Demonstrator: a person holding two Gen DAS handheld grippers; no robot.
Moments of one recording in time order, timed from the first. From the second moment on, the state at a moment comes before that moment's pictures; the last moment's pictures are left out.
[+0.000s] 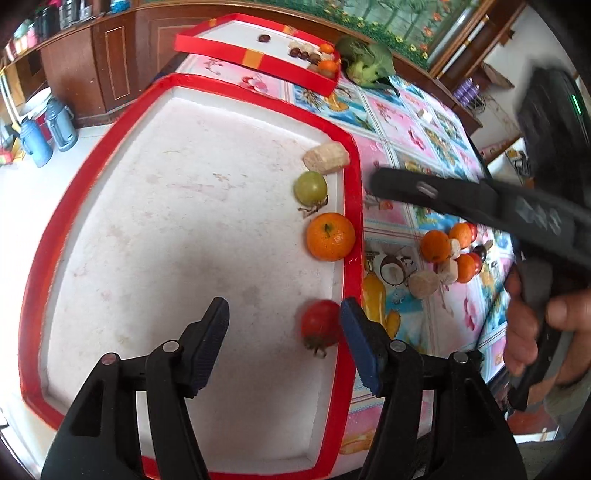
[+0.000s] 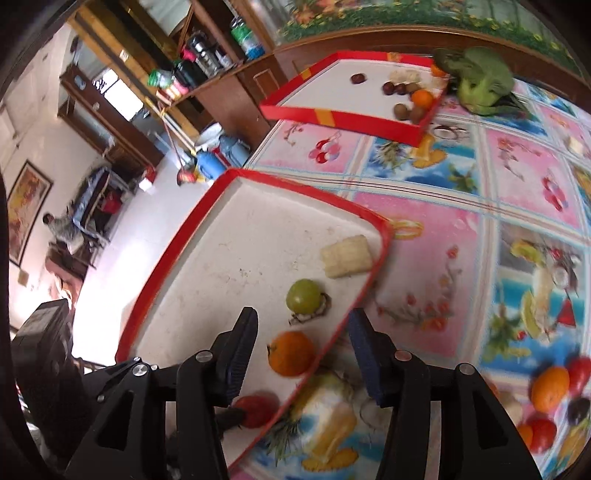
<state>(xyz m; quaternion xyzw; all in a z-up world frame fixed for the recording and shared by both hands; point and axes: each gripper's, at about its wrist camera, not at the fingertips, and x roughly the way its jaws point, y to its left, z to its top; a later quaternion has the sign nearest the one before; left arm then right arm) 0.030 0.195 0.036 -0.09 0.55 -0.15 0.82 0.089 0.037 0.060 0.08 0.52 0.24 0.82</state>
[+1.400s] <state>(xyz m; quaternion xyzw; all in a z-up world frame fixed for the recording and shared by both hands) 0.011 0.055 0.040 0.02 0.56 -0.23 0.79 -0.033 -0.236 0.053 0.21 0.50 -0.02 0.84</state>
